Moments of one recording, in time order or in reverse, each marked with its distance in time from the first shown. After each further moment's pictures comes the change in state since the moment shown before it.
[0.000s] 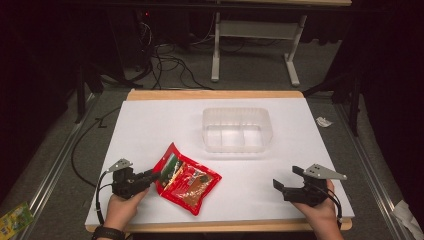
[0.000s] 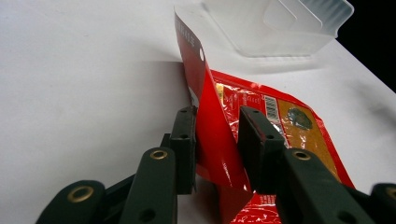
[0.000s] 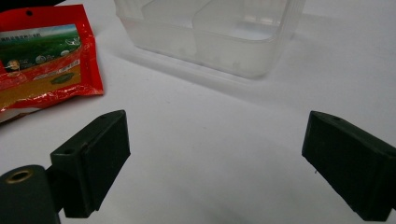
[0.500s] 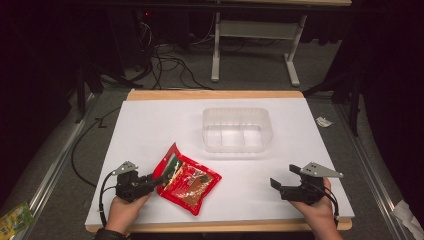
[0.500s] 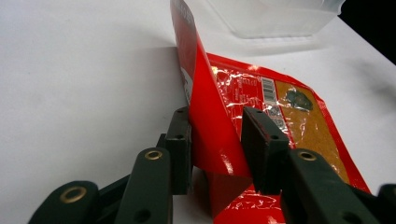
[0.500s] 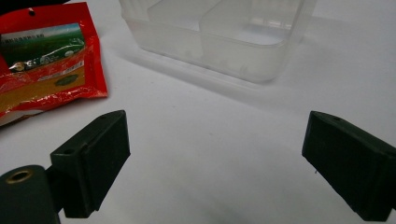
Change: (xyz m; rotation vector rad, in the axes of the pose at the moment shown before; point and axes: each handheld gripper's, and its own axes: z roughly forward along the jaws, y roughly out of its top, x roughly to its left) left arm -0.009 -0.007 0.005 0.051 0.009 0.042; right arm 0.003 0.004 0.007 0.004 0.017 -0.014
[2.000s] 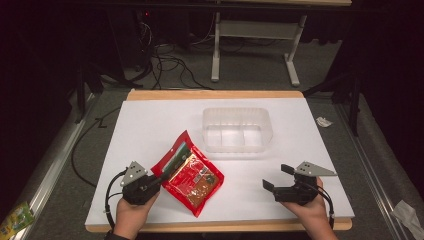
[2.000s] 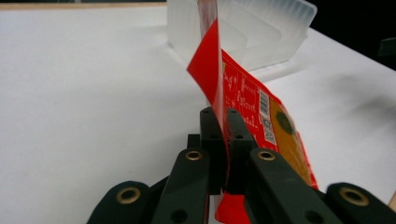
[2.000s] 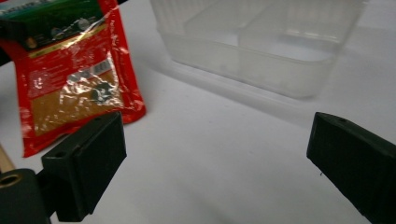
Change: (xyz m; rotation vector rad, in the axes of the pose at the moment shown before) left arm -0.057 0.015 -0.012 -0.159 0.052 0.196; right arm 0.020 0.010 0.006 -0.026 0.100 0.010
